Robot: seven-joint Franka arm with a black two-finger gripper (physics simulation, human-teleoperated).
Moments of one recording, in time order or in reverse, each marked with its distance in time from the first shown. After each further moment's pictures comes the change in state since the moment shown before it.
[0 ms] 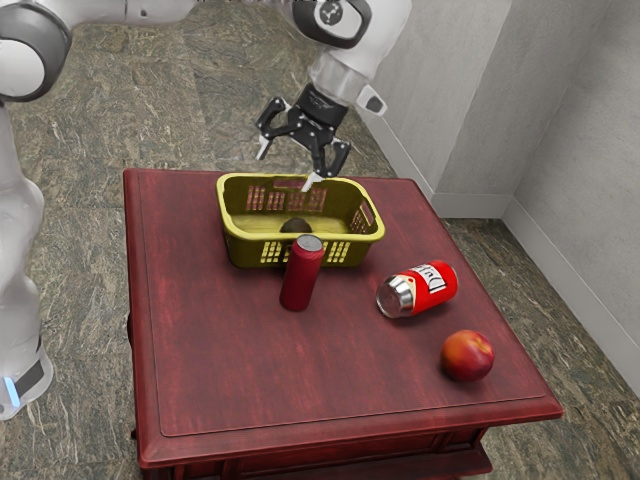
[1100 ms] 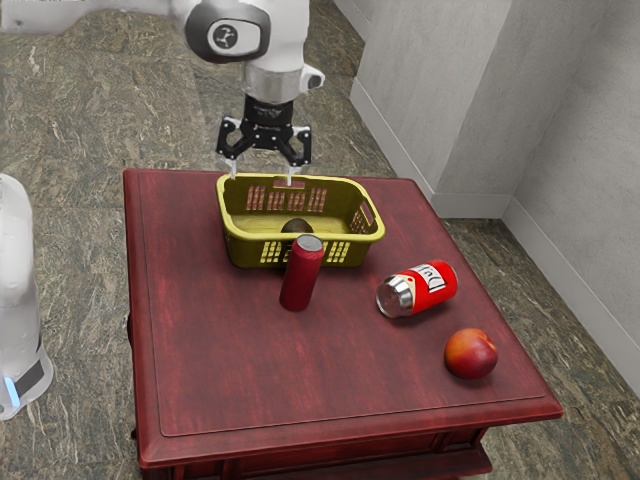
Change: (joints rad) arm 0.296 -0.420 -0.239 -0.546 0.016 0.539 -0.342
